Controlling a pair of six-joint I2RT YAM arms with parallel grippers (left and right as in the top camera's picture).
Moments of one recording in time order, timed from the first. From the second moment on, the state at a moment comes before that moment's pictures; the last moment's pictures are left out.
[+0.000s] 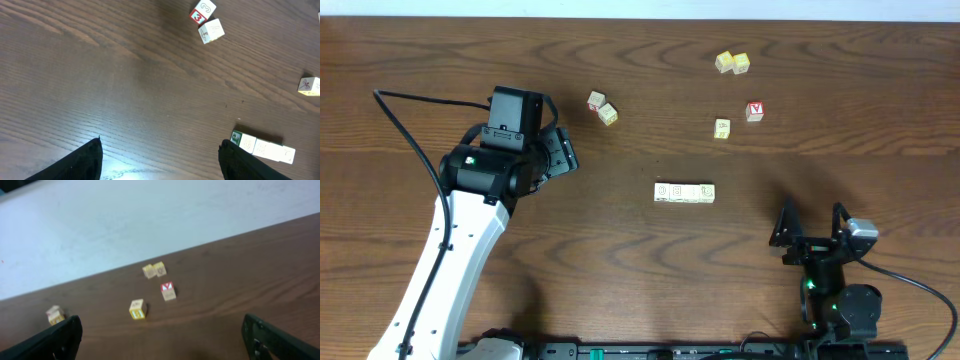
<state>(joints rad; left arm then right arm) -0.21 1.34 1.22 -0.93 -0.03 -0.51 0.03 0.01 0.01 -0.04 -0.01 0.32</state>
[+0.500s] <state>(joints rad) -0.21 1.34 1.22 -0.93 -0.03 -0.51 0.05 0.01 0.01 -0.07 -0.01 0.18</state>
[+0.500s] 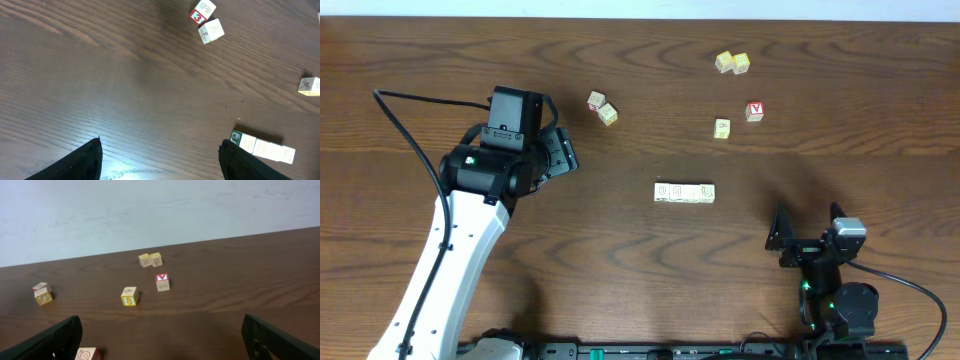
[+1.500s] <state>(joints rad) -0.21 1.27 1.17 -0.92 -0.07 -0.40 0.05 0.01 0.01 -0.07 -0.01 0.17</state>
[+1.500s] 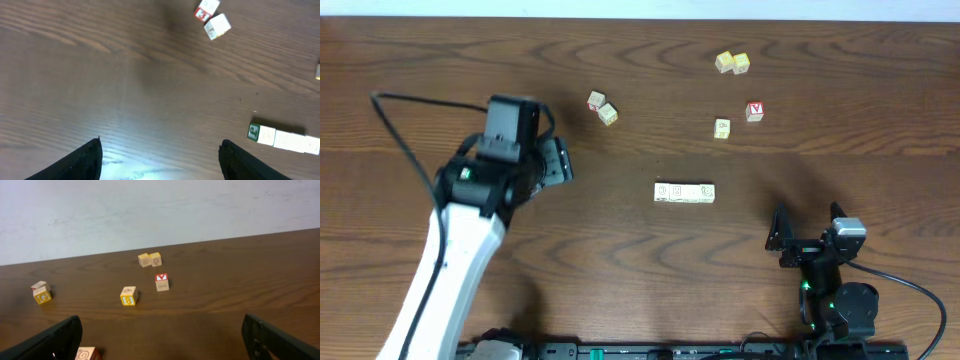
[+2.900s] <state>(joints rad) 0.02 0.01 0.01 0.07 0.26 -0.04 0.05 0.01 0.01 -0.07 -0.01 0.17</state>
